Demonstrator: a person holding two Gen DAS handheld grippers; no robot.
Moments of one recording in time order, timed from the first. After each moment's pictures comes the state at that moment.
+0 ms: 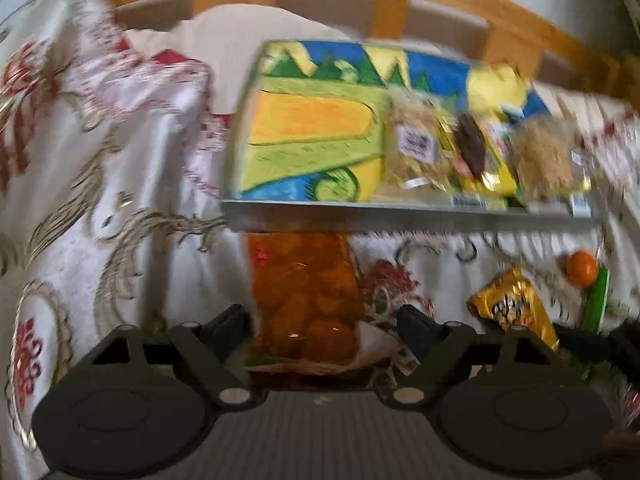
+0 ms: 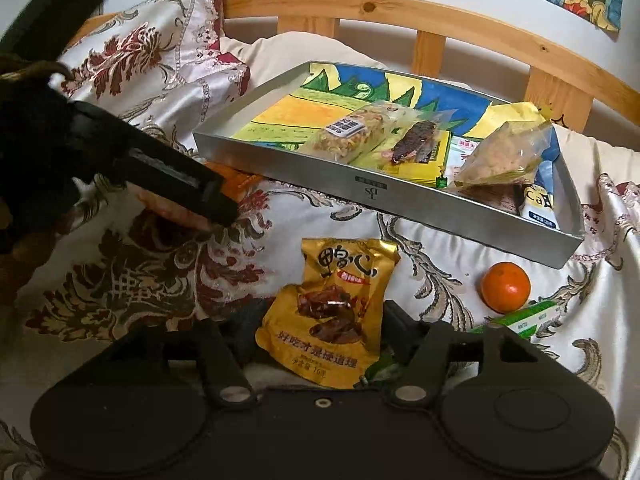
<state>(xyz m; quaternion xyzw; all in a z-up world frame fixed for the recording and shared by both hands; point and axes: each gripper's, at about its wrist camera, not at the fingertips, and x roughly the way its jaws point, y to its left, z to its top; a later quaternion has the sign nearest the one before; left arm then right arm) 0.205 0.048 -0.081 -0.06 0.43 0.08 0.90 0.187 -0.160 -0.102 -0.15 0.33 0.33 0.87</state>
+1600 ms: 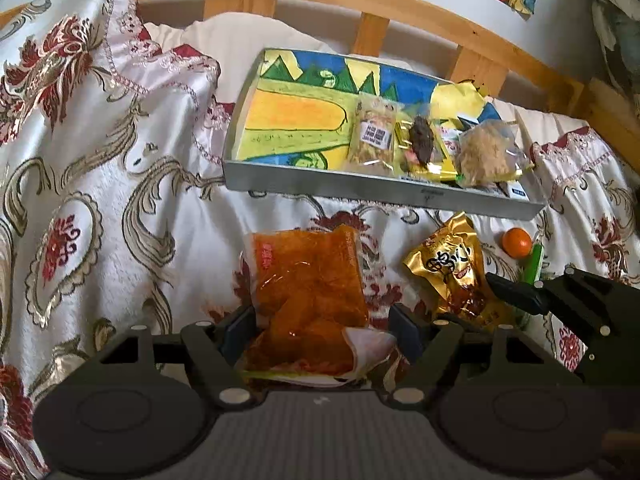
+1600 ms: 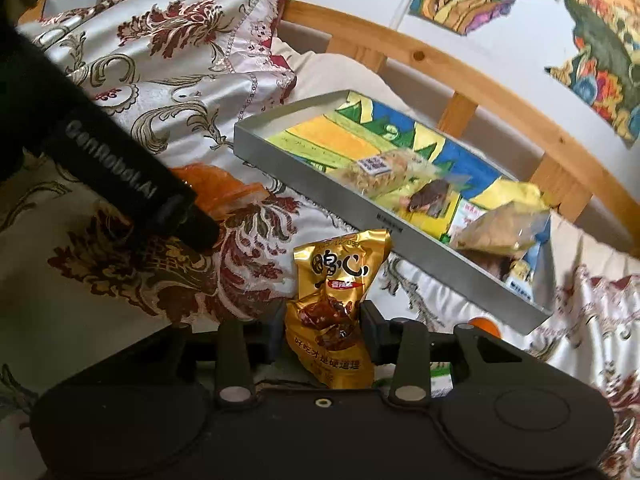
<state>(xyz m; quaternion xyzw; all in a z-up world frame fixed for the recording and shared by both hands) 0.134 0.032 -0.057 -0.12 0.39 0.06 0.91 0.150 -0.148 -0.093 -0.28 0.24 0.33 0.87</state>
